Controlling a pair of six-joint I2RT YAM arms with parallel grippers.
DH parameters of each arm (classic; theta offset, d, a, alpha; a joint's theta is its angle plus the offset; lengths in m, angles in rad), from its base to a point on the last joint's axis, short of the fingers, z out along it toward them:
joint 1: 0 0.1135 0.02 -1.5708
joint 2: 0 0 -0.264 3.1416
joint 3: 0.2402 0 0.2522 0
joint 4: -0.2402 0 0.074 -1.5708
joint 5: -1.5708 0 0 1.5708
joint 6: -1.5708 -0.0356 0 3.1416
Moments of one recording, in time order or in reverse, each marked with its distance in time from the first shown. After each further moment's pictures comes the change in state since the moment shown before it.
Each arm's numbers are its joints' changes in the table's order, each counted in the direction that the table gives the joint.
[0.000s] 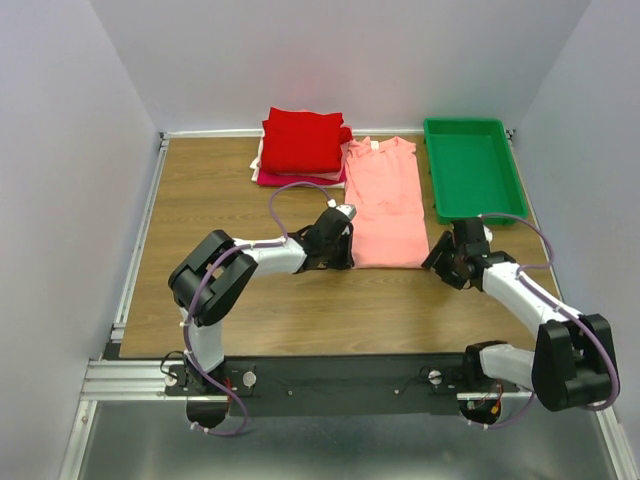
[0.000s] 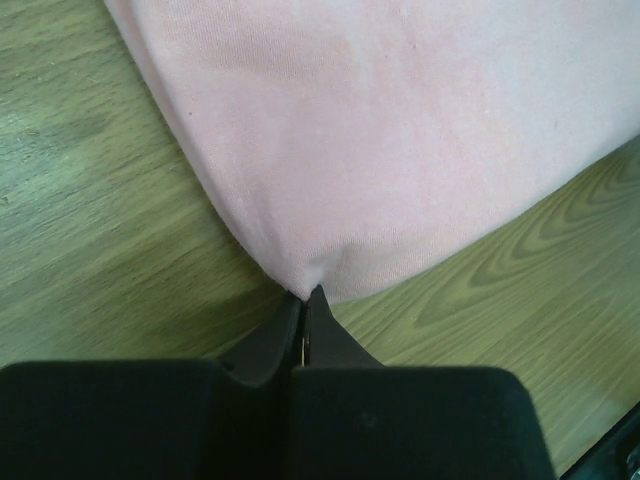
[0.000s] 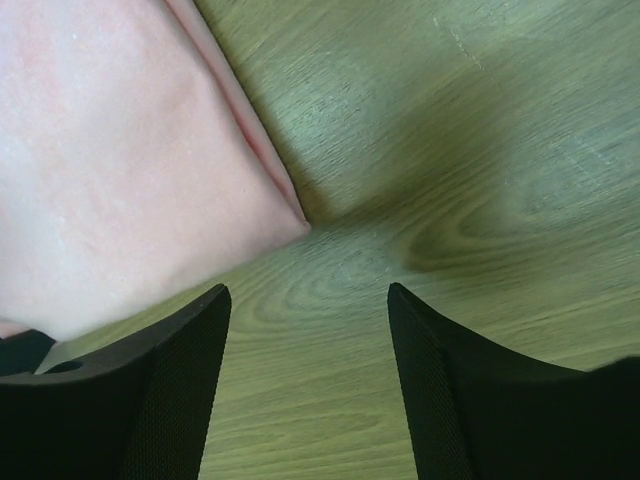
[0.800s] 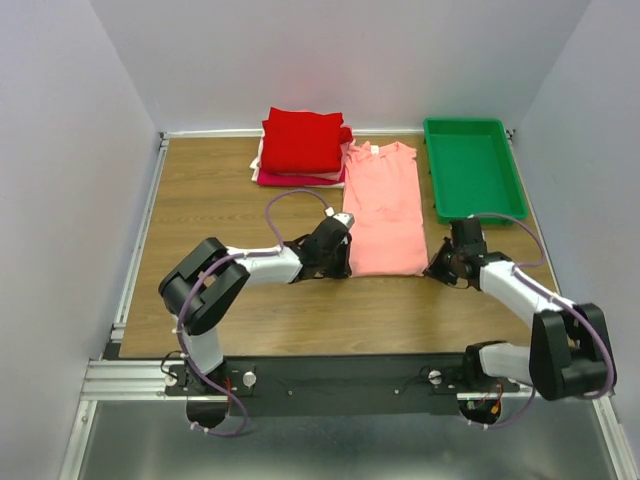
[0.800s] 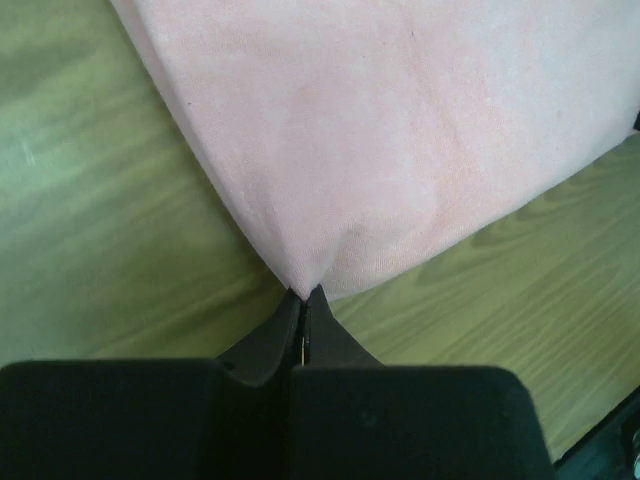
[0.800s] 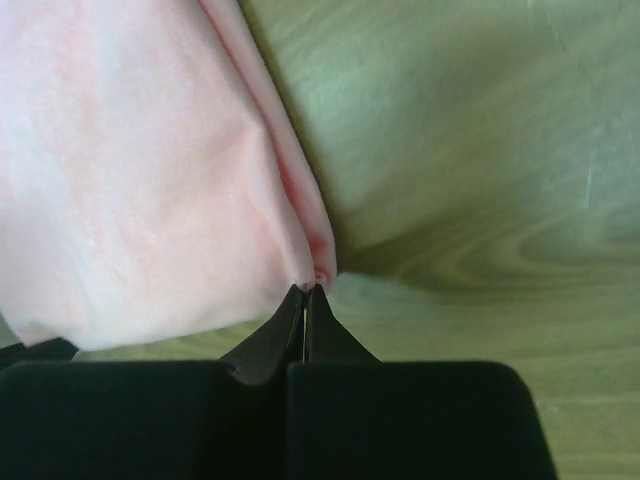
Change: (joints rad) left arm -0.031 -0.057 -0.068 0.002 0.021 0.017; right arm -0.003 0.094 -0.003 0.090 0.103 0.036
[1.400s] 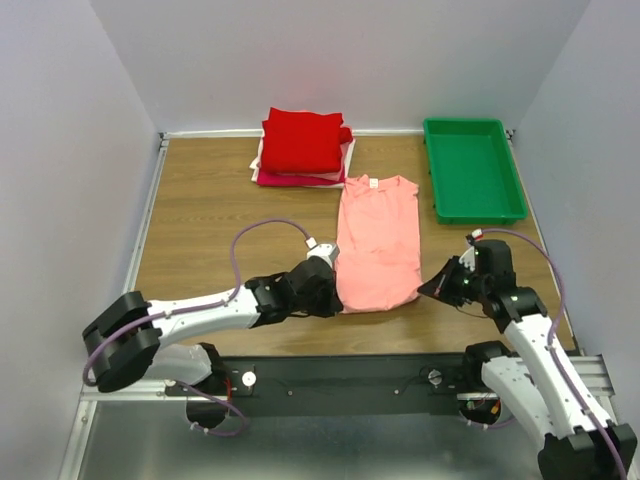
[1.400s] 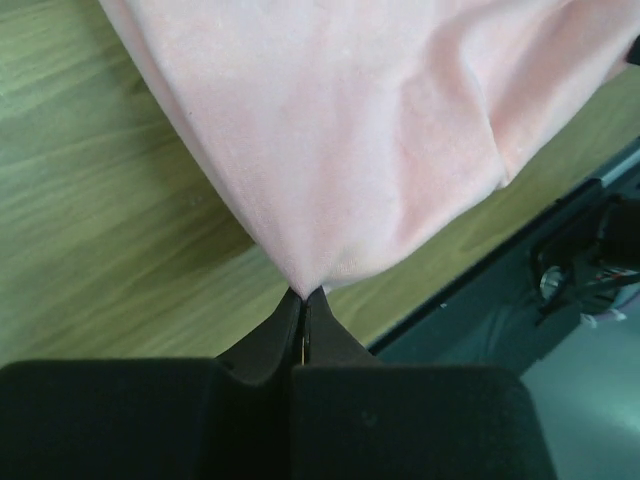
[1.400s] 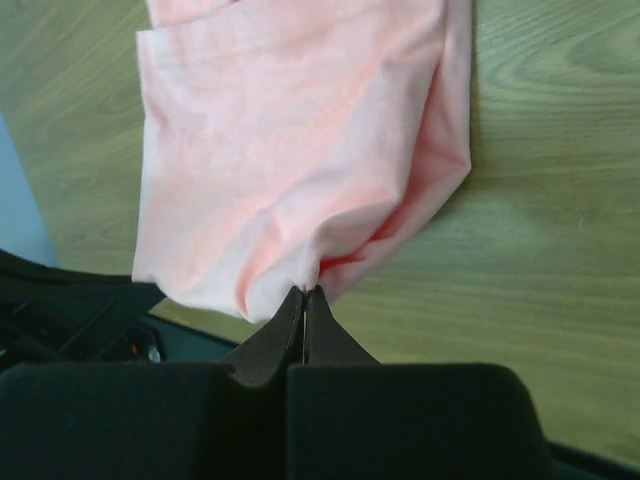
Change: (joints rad) left arm -0.228 -0.491 -0.288 -0.161 0.108 0.212; right arm 0.000 -0.571 -0.099 -0.310 0.330 0.040
